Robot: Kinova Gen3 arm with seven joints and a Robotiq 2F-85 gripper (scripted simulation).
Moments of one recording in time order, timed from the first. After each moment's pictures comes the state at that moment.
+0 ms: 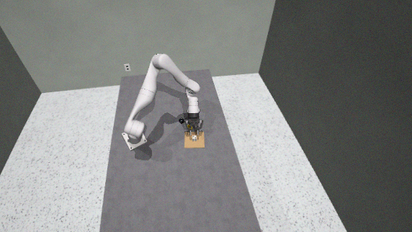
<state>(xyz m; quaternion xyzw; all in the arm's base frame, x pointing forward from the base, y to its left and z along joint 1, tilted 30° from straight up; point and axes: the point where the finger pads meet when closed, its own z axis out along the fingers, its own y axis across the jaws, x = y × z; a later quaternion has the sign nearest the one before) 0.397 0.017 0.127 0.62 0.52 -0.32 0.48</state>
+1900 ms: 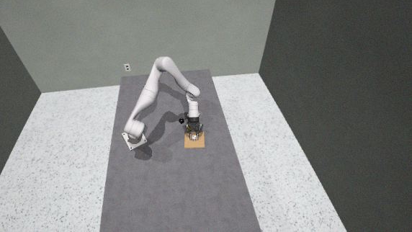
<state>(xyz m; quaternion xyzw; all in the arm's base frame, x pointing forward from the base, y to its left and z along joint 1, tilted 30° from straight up) 0.406 -0.002 0.093 0.62 0.52 -0.33 0.48</state>
